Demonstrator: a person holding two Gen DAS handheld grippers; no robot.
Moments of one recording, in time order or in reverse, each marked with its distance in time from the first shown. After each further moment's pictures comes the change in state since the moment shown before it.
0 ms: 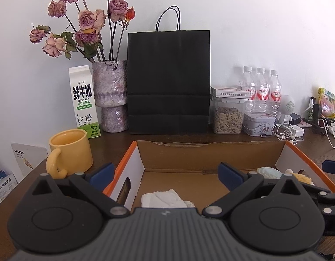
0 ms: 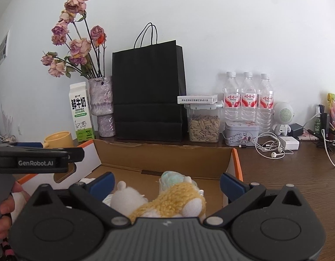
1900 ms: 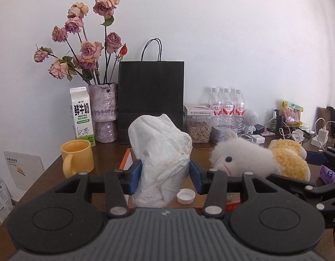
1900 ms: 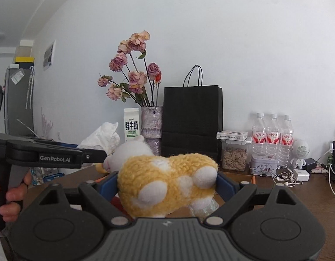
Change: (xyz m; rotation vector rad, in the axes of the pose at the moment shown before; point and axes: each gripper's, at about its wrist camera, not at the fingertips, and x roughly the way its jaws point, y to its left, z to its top) left arm -0.127 0.013 0.004 0.009 -0.057 -0.134; right arm -0.127 0.030 0.013 -0.121 -0.127 0.179
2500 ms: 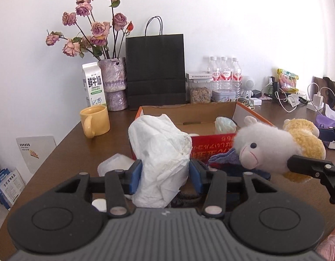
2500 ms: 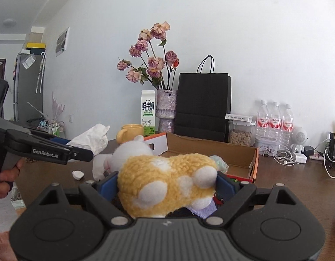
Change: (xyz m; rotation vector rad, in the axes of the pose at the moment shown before) left arm -0.078 0.011 -0.061 0.066 0.105 0.025; right arm -0.082 0.035 -0.058 -0.043 0.043 0.040
